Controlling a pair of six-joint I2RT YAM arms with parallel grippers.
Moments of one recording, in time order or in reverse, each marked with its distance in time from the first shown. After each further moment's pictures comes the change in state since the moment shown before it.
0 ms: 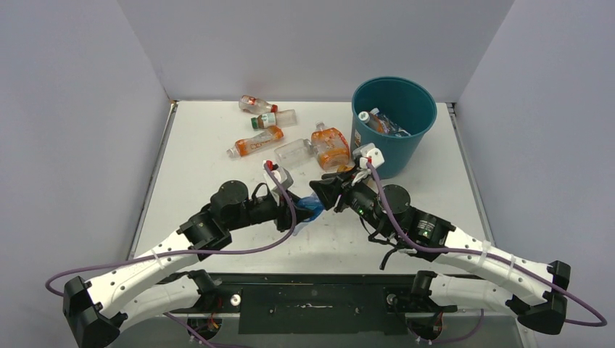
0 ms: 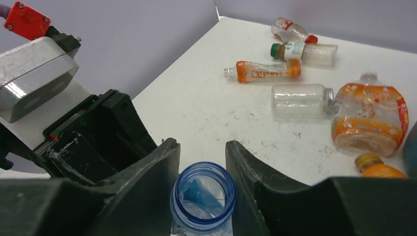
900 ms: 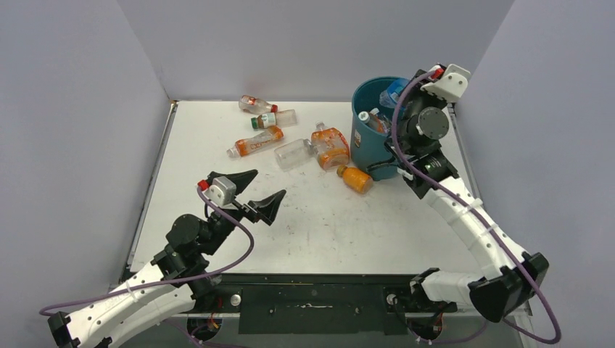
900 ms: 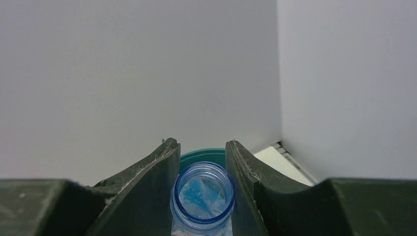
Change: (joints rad) left arm -0.023 -0.368 -0.220 0.250 -0.544 0.123; right arm -0.531 0.288 0.422 0.350 0.576 -0.418
